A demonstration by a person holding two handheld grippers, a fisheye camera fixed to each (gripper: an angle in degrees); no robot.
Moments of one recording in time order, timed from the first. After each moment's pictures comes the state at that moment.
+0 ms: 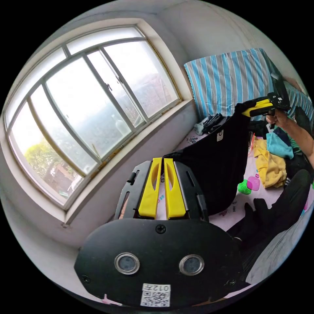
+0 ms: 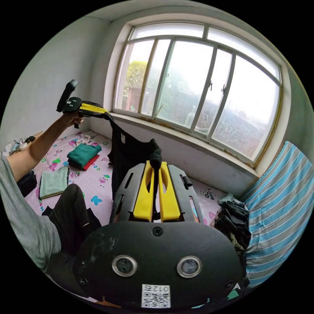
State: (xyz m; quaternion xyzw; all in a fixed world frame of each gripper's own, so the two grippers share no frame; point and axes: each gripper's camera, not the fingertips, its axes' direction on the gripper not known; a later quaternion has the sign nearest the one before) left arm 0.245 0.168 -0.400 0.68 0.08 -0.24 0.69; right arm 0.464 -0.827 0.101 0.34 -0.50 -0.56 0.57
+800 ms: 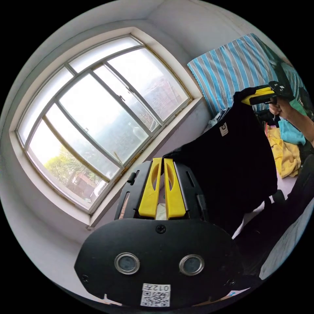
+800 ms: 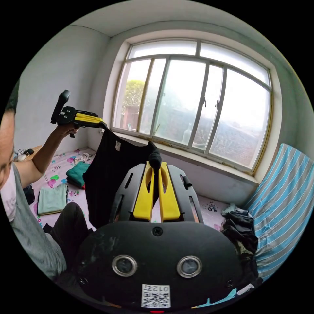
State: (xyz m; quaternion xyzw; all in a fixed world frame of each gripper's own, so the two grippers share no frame) left arm 0.171 0.178 -0.485 0.66 0.00 -0.26 0.71; right arm 0.399 -0.808 0.096 0.36 -0.54 -0.51 0.57
